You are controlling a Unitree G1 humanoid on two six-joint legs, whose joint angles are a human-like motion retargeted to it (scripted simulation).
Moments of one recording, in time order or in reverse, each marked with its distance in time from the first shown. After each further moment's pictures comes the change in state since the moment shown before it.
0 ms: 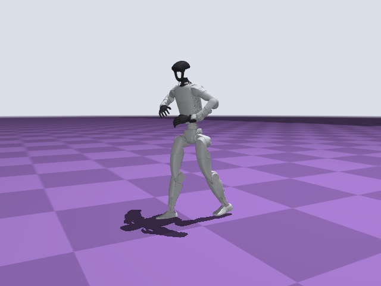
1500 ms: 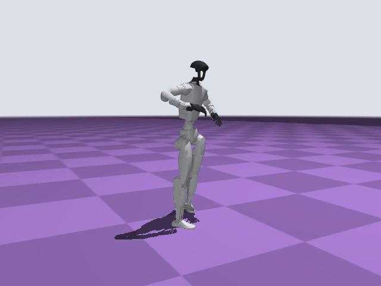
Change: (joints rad) left arm 0.193 0.062 0.120 -0.004 0.061 -0.004 0.020; right arm 0.077 0.014 0.003 -0.076 0.020 -0.003 0.035; waist 0.219 -0.001 0.025; left_leg 0.059 -0.094 -0.484 -0.243 0.117 0.011; right_leg 0.183 -0.036 0.359 0.059 -0.169 0.000
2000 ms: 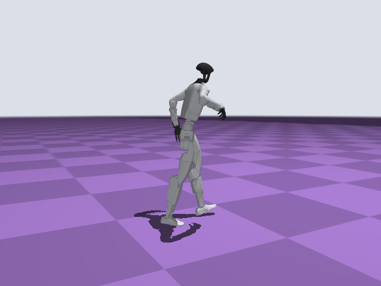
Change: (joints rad) left arm 0.403 -0.573 0.448 0.606 -0.555 0.417 -0.551; right arm -0.186 0.070 -0.134 0.033 0.476 0.293 0.464; waist 0.260 -0.066 0.007; left_leg -0.511 0.030 1.165 -0.095 0.194 0.000; right_leg 0.186 -0.034 -0.587 -0.023 -0.152 -0.023
